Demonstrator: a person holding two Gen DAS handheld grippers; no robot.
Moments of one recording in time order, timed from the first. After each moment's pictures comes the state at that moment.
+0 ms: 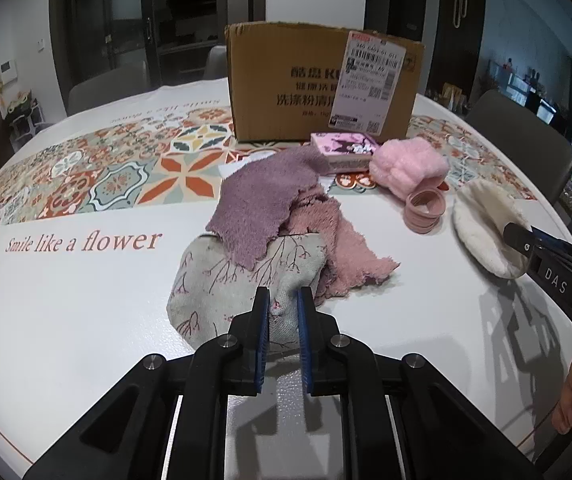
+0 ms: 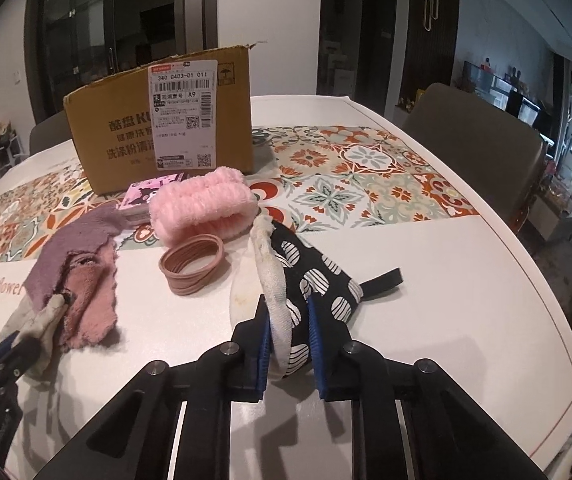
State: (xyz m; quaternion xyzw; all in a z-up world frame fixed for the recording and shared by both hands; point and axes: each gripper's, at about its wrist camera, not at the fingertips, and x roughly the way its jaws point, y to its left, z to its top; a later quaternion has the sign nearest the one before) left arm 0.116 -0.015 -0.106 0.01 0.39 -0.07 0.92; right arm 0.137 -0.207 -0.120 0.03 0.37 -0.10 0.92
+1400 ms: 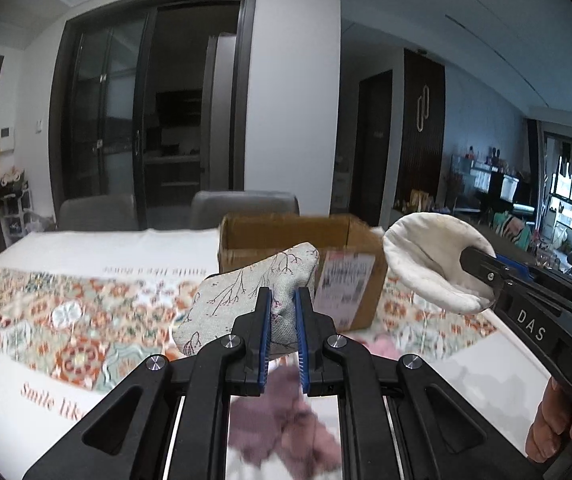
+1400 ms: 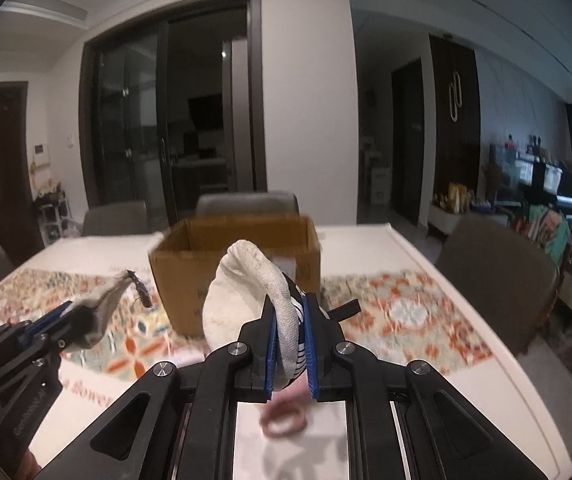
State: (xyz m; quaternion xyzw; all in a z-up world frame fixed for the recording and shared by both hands) left arm 0.150 -0.002 0.038 -0.01 0.17 -0.12 0.98; right arm 0.145 -0.169 0.013 0.02 0.18 -0.02 0.98
